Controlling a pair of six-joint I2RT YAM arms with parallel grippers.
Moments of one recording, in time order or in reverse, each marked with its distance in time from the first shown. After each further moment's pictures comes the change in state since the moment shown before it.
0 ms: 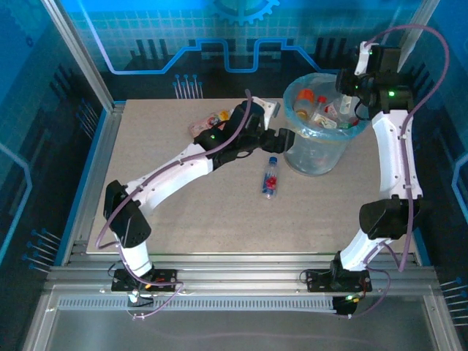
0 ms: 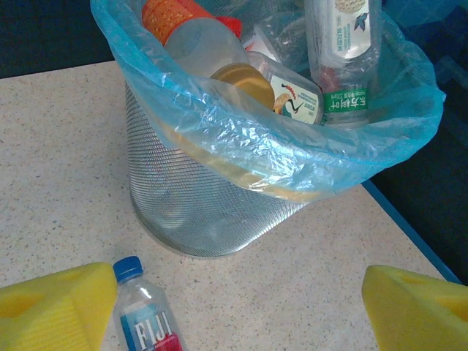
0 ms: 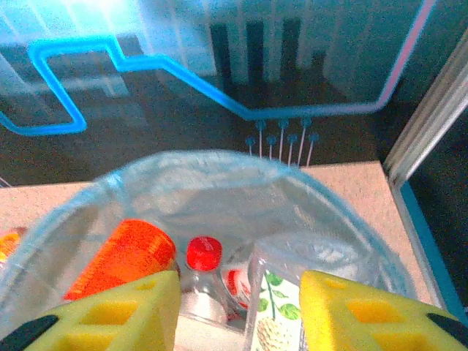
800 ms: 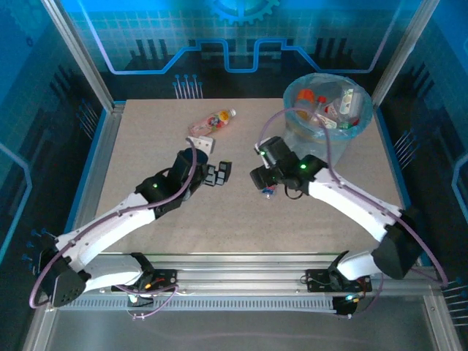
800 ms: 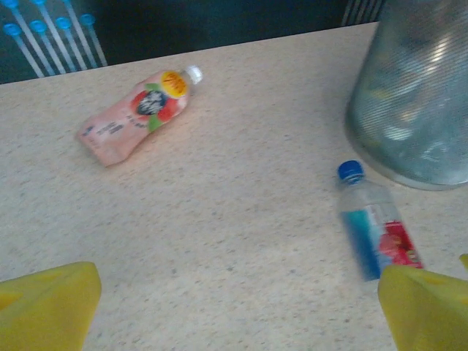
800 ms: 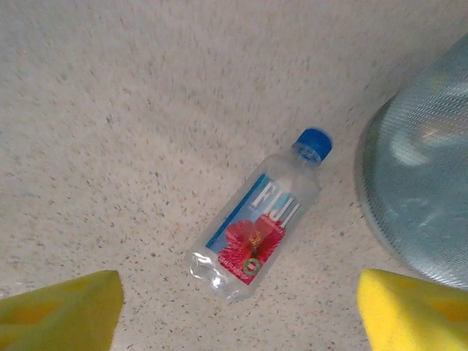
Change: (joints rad) left arm 0.053 -0.632 -0.763 0.040 -0.420 0.101; right arm 0.748 -0.259 -0.867 0.133 0.279 0.092
